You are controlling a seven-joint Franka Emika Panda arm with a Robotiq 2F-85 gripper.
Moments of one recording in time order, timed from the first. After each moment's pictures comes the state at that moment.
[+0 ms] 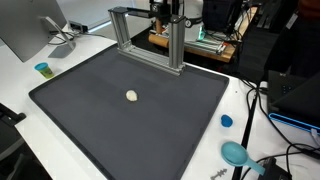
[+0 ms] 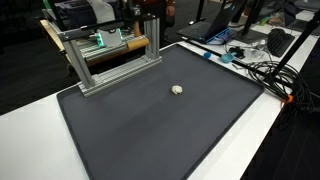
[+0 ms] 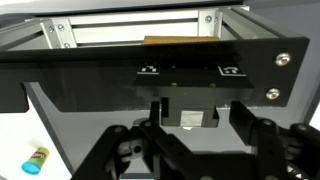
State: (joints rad) arm -0.06 -0.76 0.08 -2.75 -0.04 2.20 0.11
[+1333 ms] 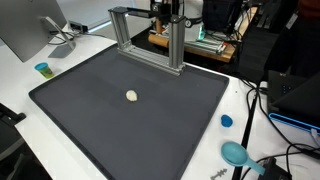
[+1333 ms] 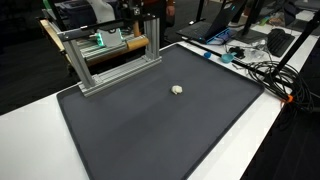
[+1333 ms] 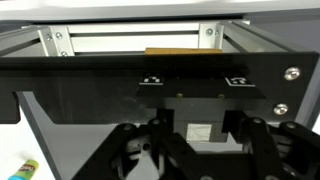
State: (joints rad) arm -0.05 -0.72 0.04 -2.75 -0.04 2.18 0.06
